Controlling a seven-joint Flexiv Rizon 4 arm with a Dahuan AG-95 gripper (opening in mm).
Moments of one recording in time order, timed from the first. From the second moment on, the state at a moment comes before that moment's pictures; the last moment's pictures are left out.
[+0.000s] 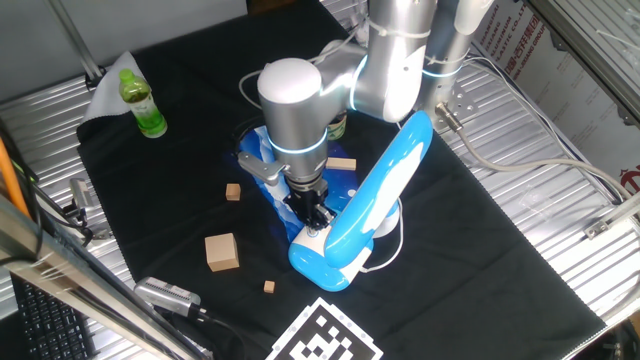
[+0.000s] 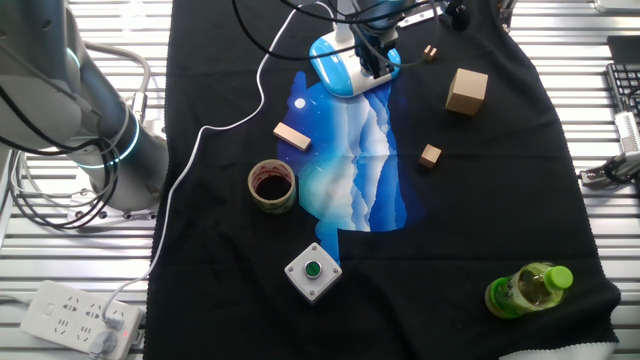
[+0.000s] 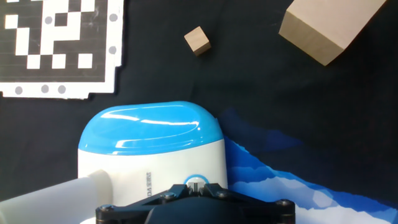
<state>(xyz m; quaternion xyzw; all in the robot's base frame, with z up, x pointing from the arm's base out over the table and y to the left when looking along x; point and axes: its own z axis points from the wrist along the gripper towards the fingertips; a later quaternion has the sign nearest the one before) 0.453 0.216 0.039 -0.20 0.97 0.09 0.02</state>
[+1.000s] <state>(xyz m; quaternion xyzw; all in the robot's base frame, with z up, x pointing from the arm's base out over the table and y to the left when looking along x) 0.452 0.214 0.037 -0.20 0.97 0.10 0.03</state>
